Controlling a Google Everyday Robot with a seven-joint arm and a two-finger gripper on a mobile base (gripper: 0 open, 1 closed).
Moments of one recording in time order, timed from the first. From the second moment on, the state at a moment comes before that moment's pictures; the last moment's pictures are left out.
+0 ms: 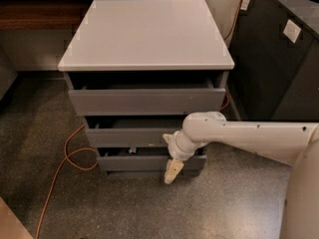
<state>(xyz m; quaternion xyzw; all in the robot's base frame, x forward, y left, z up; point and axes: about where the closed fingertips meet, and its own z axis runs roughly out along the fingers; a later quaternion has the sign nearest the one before) 0.579 -0.047 0.530 -0.69 0.68 0.09 0.22</state>
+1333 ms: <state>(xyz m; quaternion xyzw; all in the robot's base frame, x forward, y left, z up) 0.607 -0.049 0.432 -0.68 0.70 0.07 0.20</state>
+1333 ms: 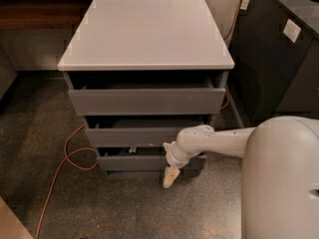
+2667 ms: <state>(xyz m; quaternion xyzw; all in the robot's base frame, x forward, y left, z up) 0.650 -0.076 0.329 -0.72 0.67 0.00 0.19</state>
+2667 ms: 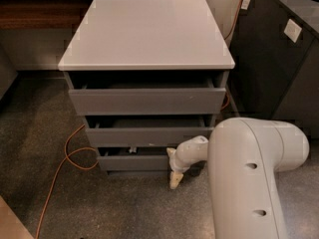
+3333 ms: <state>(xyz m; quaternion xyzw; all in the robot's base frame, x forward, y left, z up) 0.682 -0.087 0.290 -0.70 0.66 0.03 0.25</state>
